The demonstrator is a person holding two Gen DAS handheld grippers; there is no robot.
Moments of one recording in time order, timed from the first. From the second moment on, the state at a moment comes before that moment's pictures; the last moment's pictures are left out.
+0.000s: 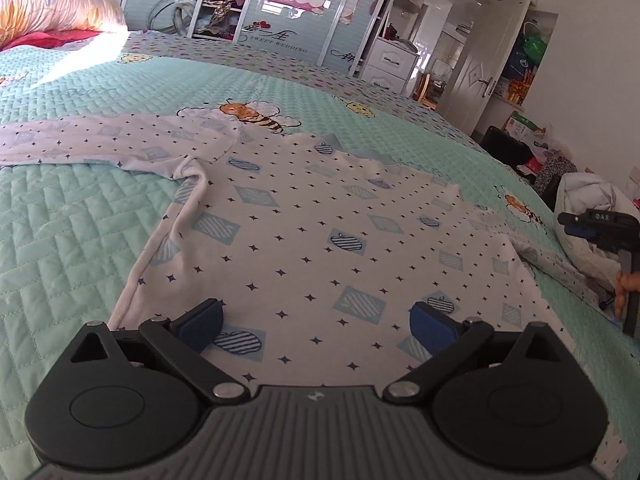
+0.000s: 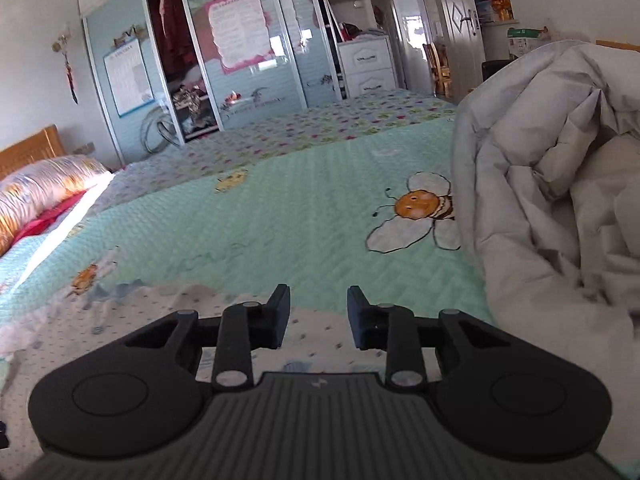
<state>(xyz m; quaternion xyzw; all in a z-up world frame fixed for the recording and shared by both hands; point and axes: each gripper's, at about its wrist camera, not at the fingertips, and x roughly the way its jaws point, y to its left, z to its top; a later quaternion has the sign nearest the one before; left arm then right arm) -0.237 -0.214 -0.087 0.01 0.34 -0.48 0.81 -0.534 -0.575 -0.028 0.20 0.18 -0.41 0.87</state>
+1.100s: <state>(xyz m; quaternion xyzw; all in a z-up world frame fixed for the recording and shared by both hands) -0.256 -0.240 -0.085 0.12 0.32 -0.45 0.82 -0.599 -0.505 -0.050 0.27 0.22 -0.41 0.84</state>
